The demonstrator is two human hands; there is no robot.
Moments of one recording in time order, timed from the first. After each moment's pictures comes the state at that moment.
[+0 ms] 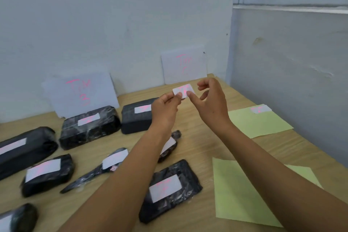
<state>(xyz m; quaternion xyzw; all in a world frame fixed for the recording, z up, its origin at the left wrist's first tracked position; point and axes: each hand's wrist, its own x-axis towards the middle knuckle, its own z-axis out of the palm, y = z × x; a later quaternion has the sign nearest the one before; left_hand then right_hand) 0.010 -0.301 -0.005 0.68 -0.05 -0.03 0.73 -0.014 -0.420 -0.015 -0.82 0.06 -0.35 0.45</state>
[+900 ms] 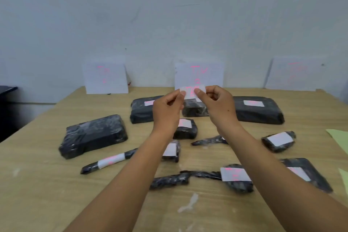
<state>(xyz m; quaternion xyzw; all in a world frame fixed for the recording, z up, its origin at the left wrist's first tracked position) -0.061 0.007 0.009 0.69 0.02 0.23 0.69 -0.037 -0.117 0.014 -0.73 -0.08 -0.17 0.66</state>
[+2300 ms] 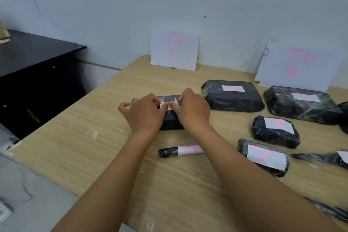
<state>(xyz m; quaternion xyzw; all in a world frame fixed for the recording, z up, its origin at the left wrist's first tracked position) -0.082 0.262 -0.065 0.89 0.30 0.28 0.19 -0.028 0.158 -0.050 -0.94 -0.19 -0.10 0.28</state>
